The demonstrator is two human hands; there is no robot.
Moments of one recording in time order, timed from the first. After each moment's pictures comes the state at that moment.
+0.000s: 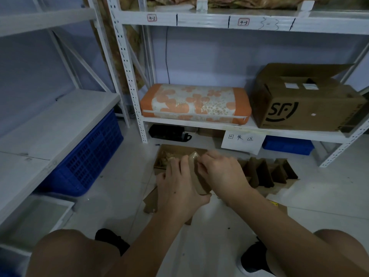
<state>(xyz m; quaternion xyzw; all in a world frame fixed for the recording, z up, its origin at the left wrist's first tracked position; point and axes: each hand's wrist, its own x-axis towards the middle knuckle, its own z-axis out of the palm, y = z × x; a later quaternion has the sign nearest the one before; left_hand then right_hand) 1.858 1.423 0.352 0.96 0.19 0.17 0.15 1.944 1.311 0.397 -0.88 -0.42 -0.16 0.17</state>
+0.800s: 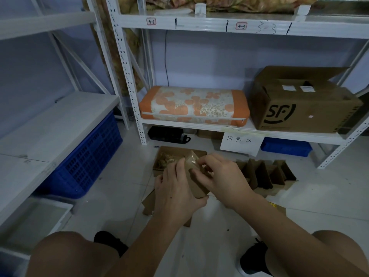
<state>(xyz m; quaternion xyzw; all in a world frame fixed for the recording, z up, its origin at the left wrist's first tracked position) 1.851 1.427 0.342 0.95 0.17 0.23 0.14 1.939 1.297 0.394 -0.85 -0.42 -0.12 0.29</state>
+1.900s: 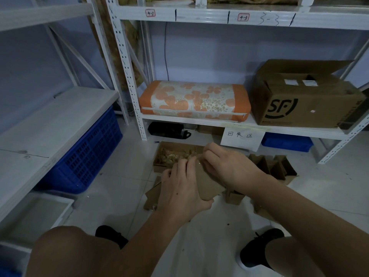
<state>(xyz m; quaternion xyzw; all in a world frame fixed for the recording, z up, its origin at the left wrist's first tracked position) 1.850 1.423 0.345 0.97 0.10 0.18 0.10 1.971 1.284 0.406 -0.80 -0.58 -0.13 0.09</state>
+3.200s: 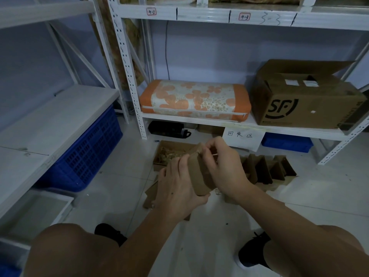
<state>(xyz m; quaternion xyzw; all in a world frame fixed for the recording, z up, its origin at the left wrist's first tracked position) 1.850 1.427 0.335 0.95 0.12 0.25 0.15 1.940 1.303 0.402 -0.83 -0.32 -0.04 0.46</state>
